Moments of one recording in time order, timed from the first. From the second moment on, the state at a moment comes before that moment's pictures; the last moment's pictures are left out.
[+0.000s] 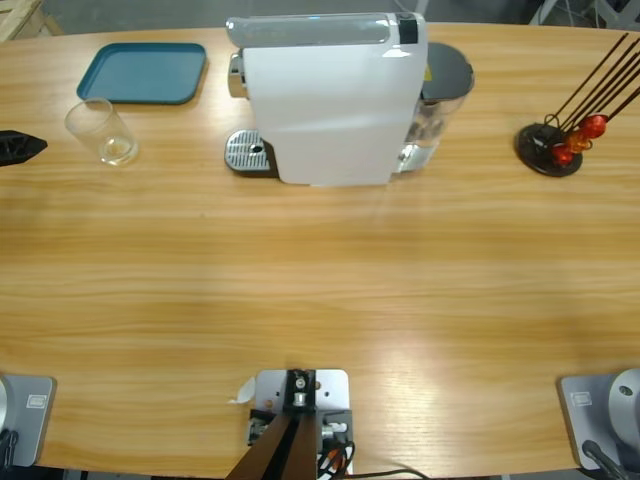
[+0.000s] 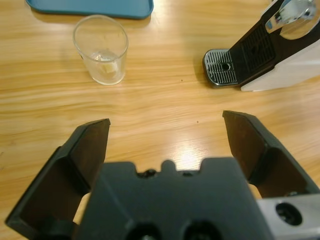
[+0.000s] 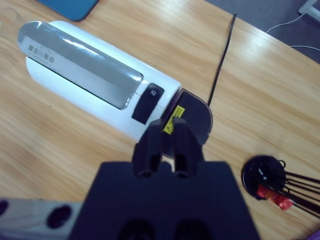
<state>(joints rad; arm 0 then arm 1) -0.34 1.03 -0.71 0.40 -0.07 -0.31 0.64 1.62 -1.65 0.91 -0.05 0.09</state>
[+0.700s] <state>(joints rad) -0.34 1.39 -0.71 0.16 0.20 -0.20 0.63 1.41 -1.35 0.87 -0.05 0.10</state>
